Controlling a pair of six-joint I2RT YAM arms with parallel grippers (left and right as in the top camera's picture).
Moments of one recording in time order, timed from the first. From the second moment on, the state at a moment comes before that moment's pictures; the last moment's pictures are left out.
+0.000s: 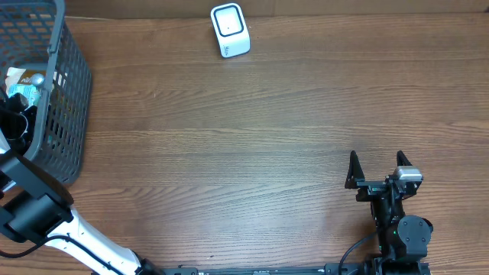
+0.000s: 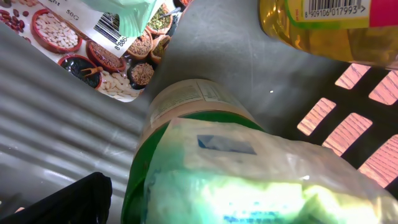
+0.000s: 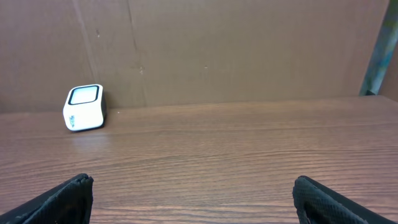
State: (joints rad) left arm 0.70 2.14 1.89 -1.26 0.14 0.06; right arm -0.02 0.01 0.02 -0.03 -0.04 0.06
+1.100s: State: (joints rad) left arm 0.70 2.14 1.87 -1.24 0.03 -0.01; right arm -0.02 0.01 0.02 -0.04 -0.04 0.06
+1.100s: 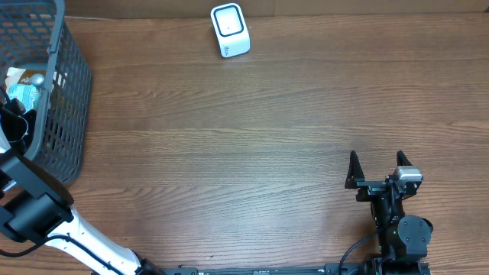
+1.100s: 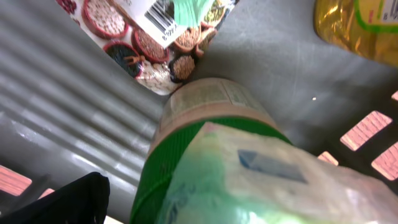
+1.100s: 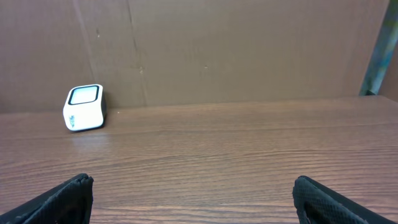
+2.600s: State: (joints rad) left arm 0.69 2.14 1.87 -1.18 0.11 0.17; right arm -0.02 0.01 0.02 -0.04 -0.04 0.06
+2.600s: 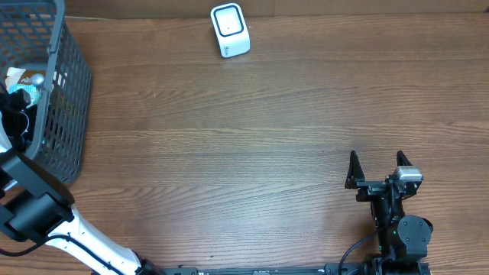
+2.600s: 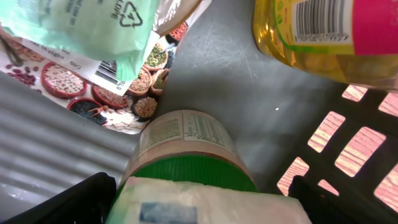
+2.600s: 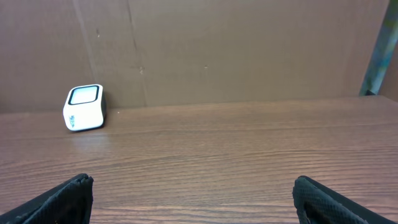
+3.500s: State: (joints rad) left arm 0.69 2.12 2.18 -1.35 0.08 0.13; right arm -0.02 0.01 0.02 -0.03 -0.04 0.06
